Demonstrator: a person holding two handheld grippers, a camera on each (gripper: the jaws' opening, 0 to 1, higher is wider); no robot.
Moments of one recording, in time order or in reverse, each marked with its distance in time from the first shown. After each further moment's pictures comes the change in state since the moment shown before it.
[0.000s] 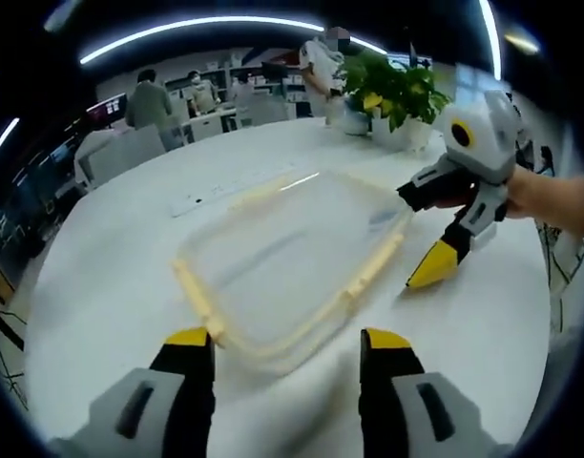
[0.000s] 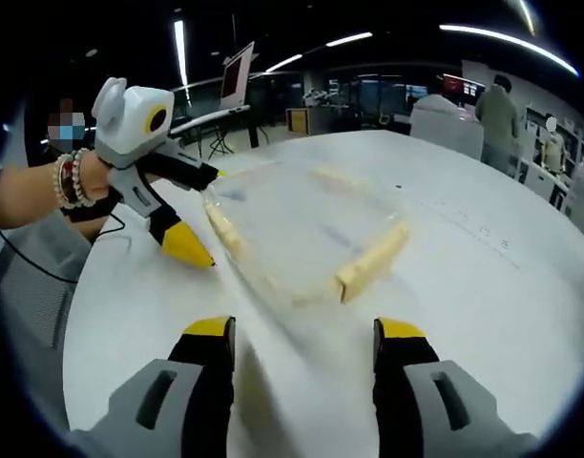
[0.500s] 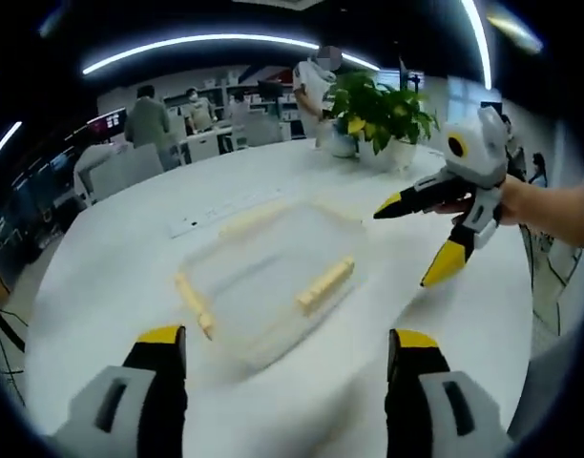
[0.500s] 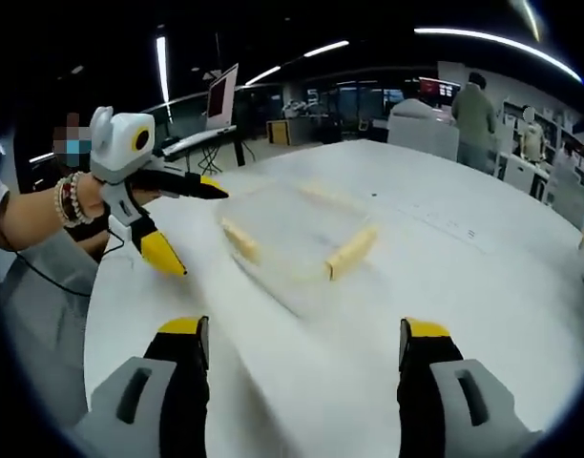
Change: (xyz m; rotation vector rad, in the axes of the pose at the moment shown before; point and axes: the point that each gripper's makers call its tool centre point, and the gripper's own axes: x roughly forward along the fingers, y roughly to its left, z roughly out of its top) left arm -0.044 -0.016 0.016 -0.052 -0.098 -0.026; right arm -0.058 0.010 0.008 0.074 -0.067 -0.073
